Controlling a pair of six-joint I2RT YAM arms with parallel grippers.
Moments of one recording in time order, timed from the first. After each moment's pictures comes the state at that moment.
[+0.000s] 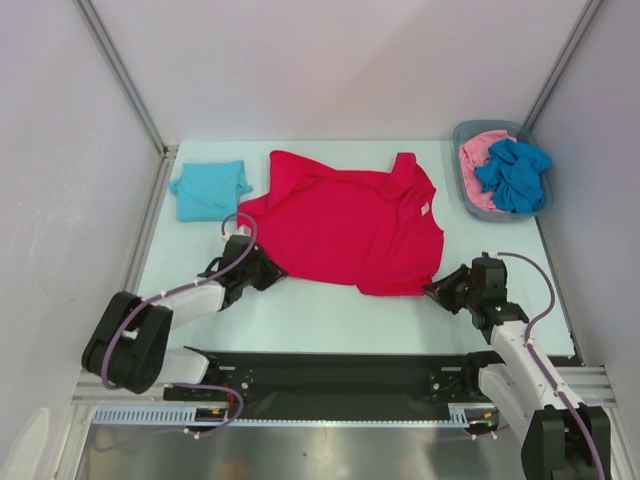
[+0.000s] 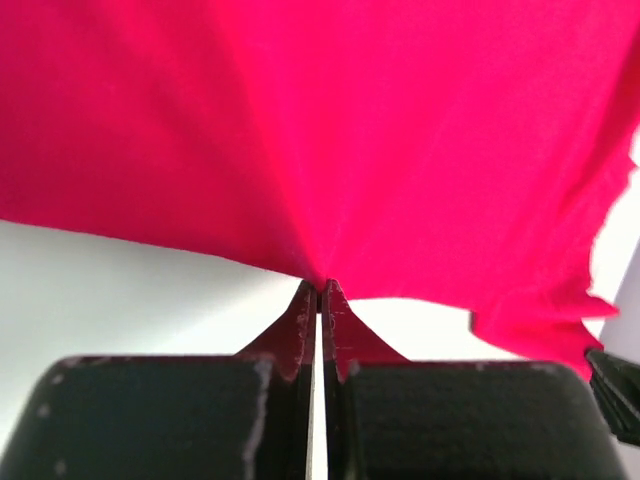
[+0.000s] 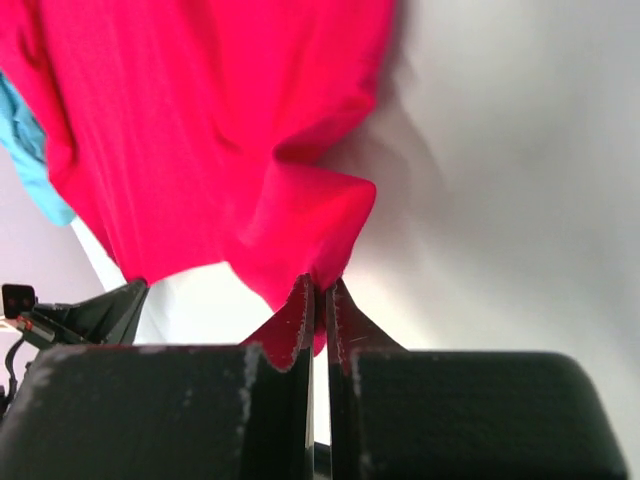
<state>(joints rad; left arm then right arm) -0.37 1.37 0.46 0.14 0.13 -0.94 0.06 0.80 0.30 -0.27 -0.27 0.97</state>
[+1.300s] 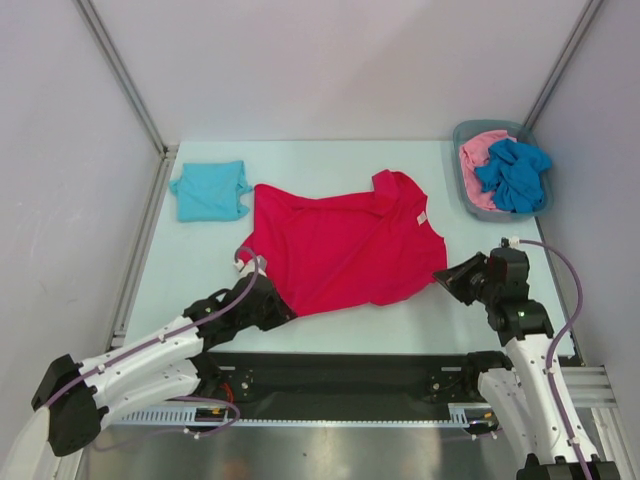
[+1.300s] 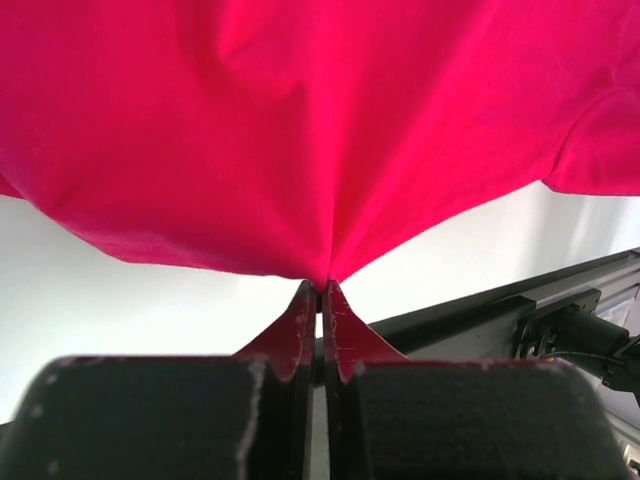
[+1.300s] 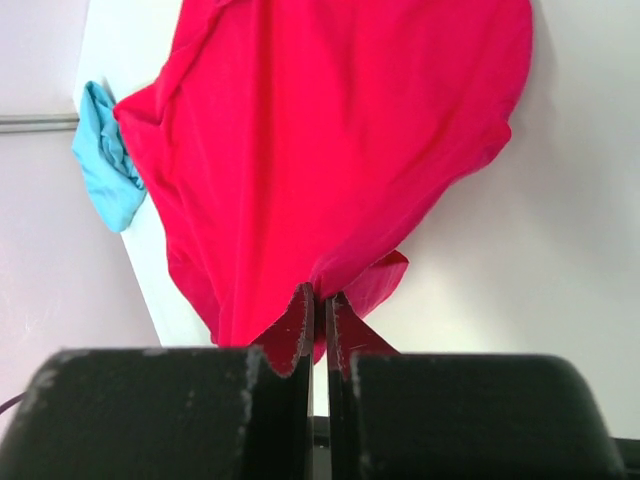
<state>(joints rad) -0.83 0.84 0.43 -0.40 -0.08 -1.09 0.06 0.60 0.57 -0.61 -0.23 0.95</state>
